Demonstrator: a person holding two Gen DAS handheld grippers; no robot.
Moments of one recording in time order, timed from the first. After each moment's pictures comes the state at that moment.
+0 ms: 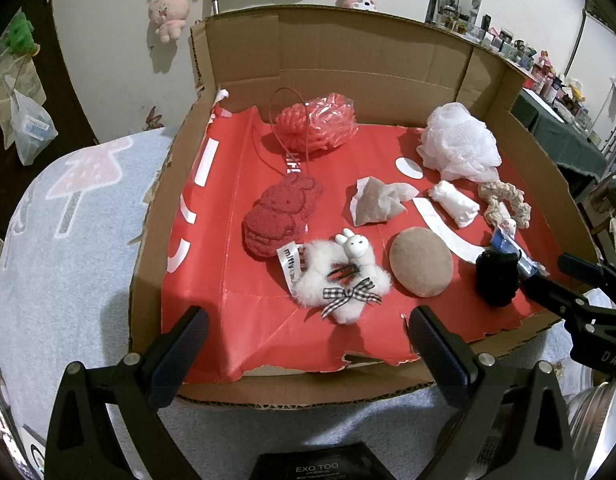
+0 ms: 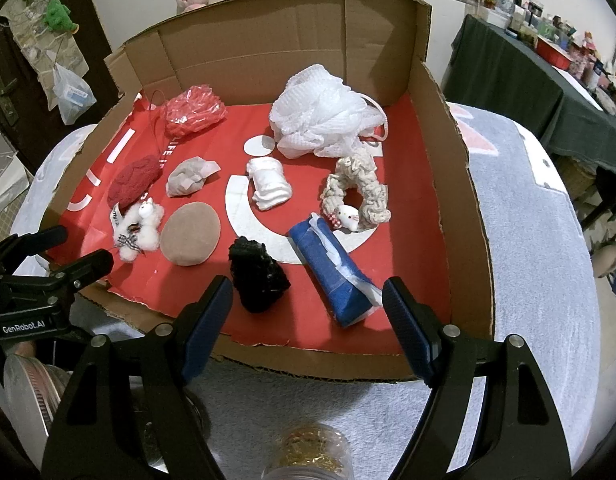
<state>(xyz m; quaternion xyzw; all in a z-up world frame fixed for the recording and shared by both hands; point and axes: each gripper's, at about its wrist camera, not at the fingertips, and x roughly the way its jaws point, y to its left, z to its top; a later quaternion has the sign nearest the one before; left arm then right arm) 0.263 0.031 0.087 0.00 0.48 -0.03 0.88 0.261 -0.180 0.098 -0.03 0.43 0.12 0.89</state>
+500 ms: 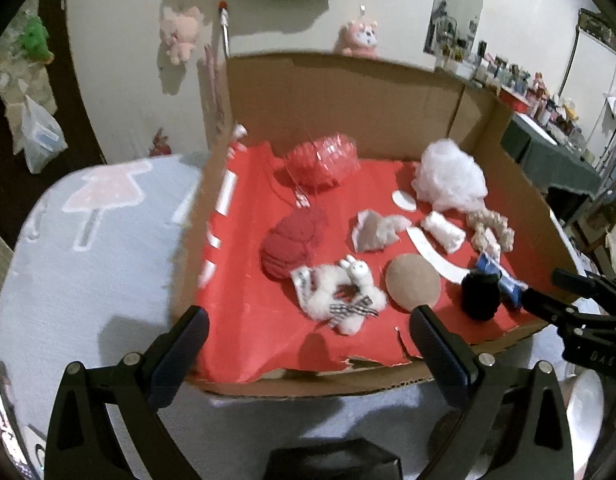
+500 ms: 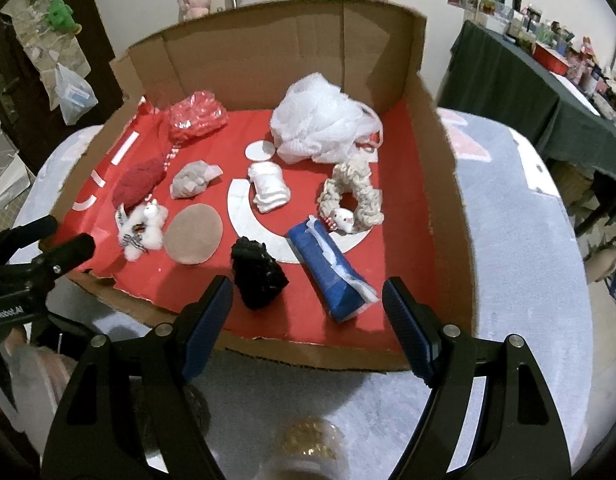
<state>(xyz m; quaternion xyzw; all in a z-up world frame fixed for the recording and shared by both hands) 0.241 0.043 0.119 -0.02 0.43 -0.03 0.90 0.251 -0.184 0.109 -0.03 0.42 0.11 0.90</state>
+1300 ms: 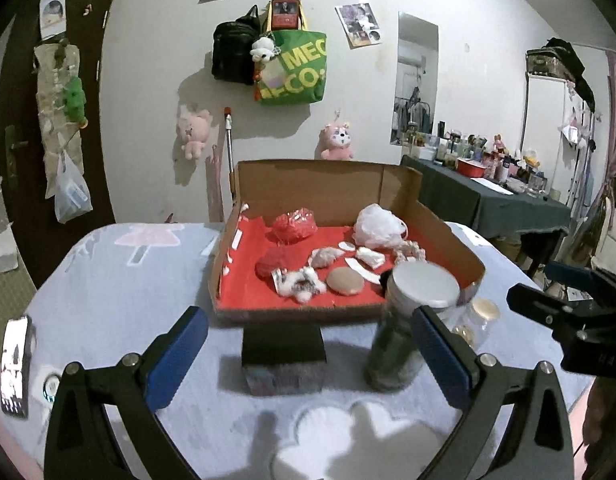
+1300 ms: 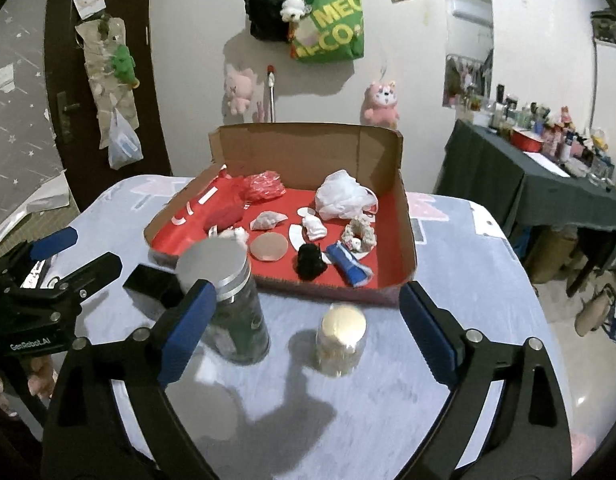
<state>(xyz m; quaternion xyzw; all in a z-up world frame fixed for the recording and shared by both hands) 0.064 0.019 0.151 -0.01 0.24 -0.04 0.97 0.073 -0.192 0.147 -0.04 0.23 0.14 0.96</state>
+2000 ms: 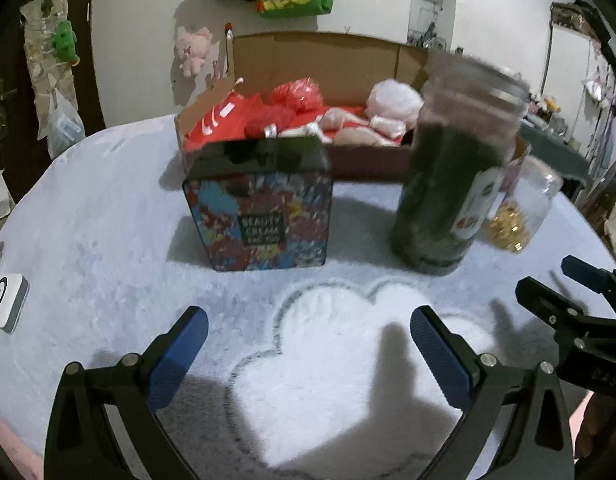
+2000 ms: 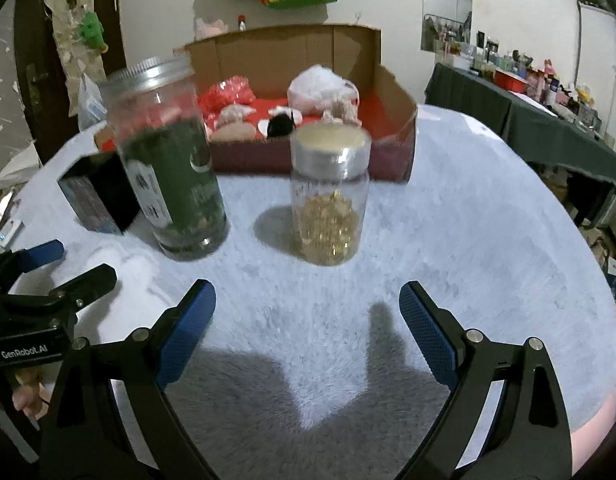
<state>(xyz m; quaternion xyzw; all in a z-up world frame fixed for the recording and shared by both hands) 0.078 0.002 0.034 0.00 0.38 -0.02 0.93 0.080 -0.198 0.023 -0.03 0.31 0.10 0.95</state>
